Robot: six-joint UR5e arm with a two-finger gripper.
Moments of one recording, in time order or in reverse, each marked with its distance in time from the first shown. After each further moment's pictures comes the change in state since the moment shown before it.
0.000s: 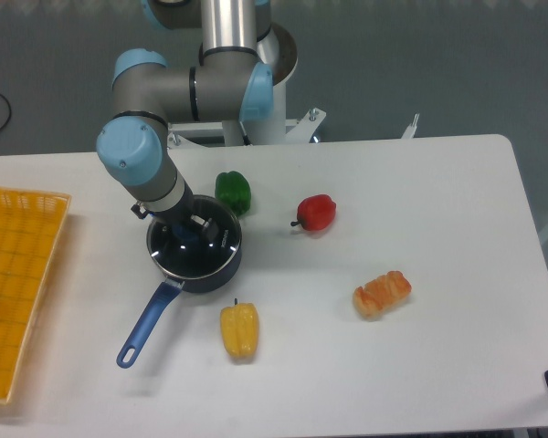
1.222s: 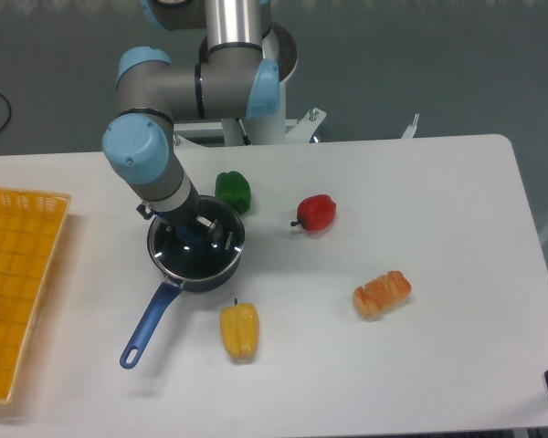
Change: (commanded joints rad) arm 0.047 0.009 0.046 -0.012 -0.008 0.029
